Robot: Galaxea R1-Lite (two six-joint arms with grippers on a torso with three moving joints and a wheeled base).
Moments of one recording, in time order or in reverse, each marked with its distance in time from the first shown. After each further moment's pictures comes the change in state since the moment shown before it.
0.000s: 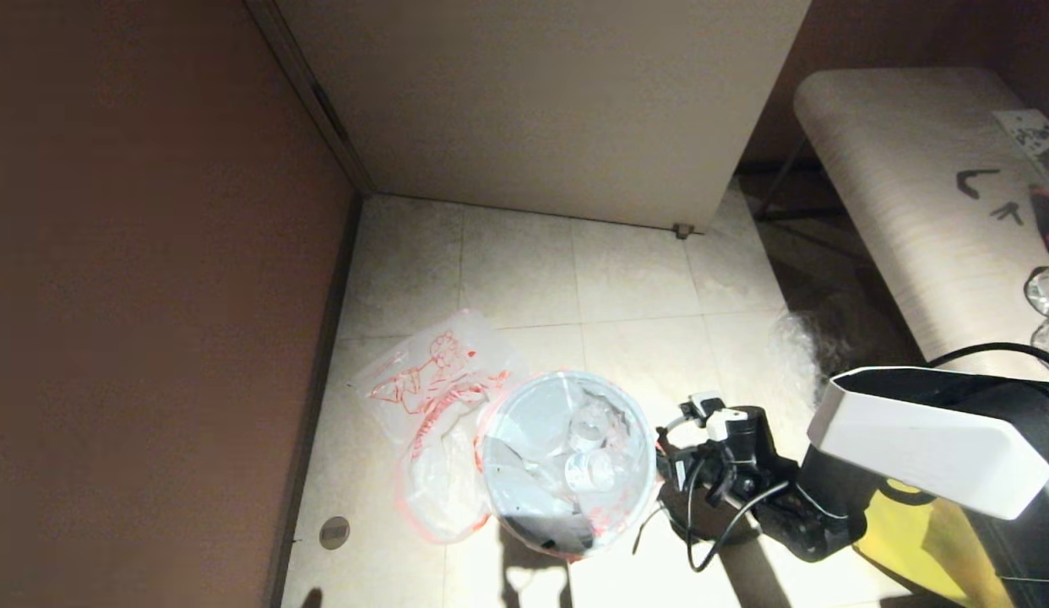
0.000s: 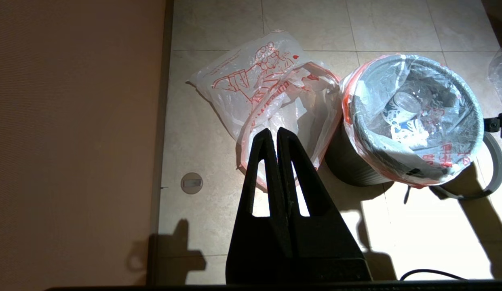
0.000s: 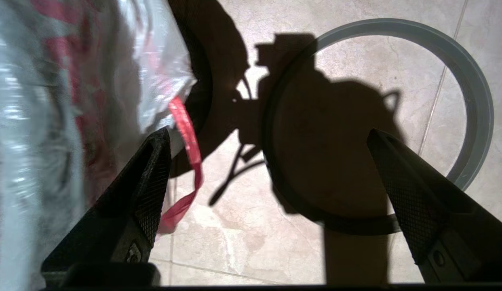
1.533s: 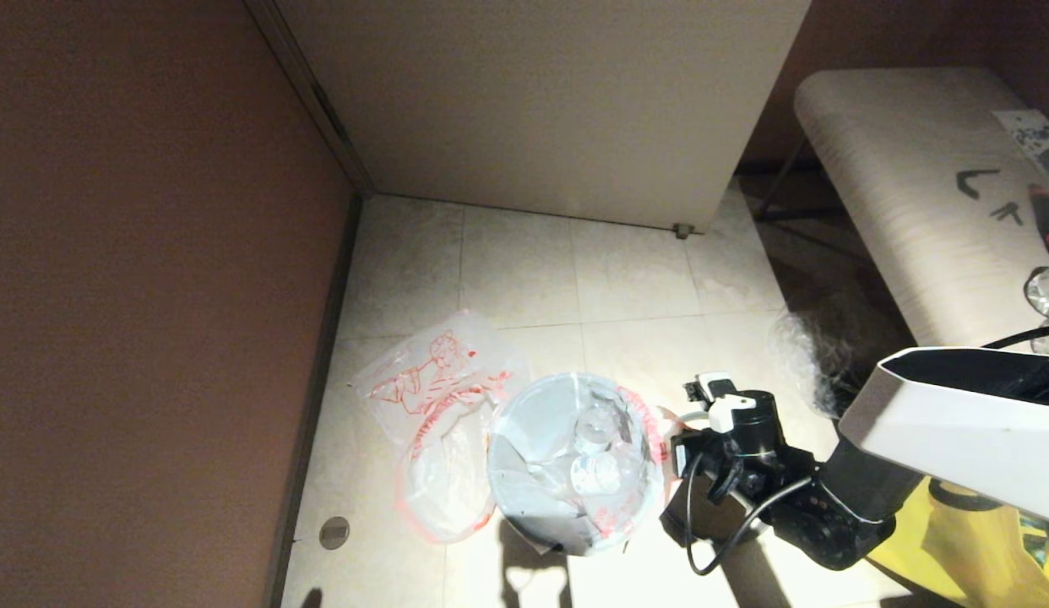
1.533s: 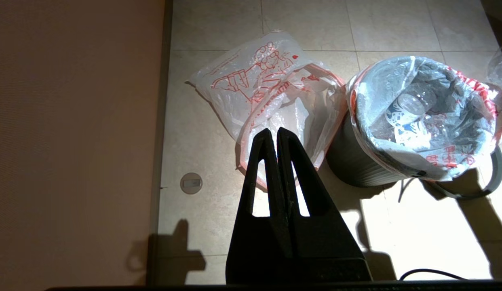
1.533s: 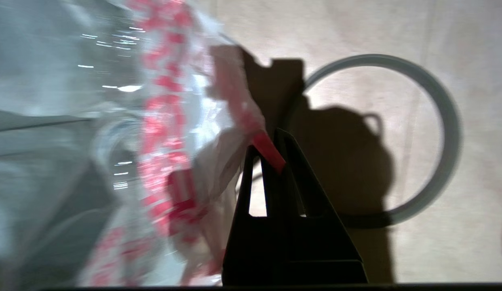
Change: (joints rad) left arm 0.000 0.000 0.000 0.000 0.000 0.000; right arm 0.089 -0.195 0.108 0.018 -0.133 0.082
